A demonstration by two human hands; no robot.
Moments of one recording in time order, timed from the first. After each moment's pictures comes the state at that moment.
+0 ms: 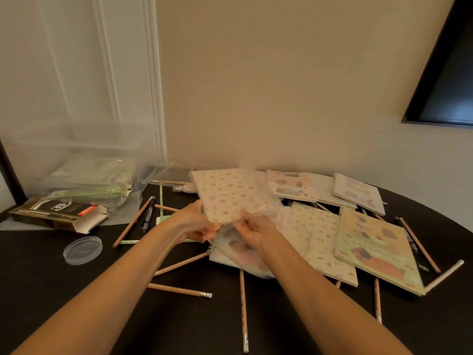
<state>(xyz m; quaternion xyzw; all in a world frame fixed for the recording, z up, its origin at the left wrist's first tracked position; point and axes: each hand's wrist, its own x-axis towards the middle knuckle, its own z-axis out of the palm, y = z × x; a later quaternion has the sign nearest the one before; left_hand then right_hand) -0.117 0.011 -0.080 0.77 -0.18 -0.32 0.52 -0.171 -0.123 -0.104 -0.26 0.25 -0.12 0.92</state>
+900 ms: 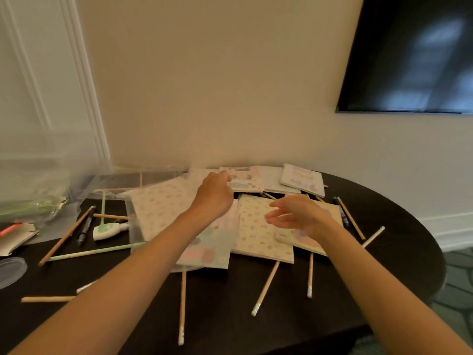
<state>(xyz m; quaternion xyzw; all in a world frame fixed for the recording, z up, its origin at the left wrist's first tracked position) -0.202 -0.115 -0.036 0.87 -0.37 0.03 0.32 -0.318 -0.253 -0.051 -0.67 0.33 -0.12 0.65</state>
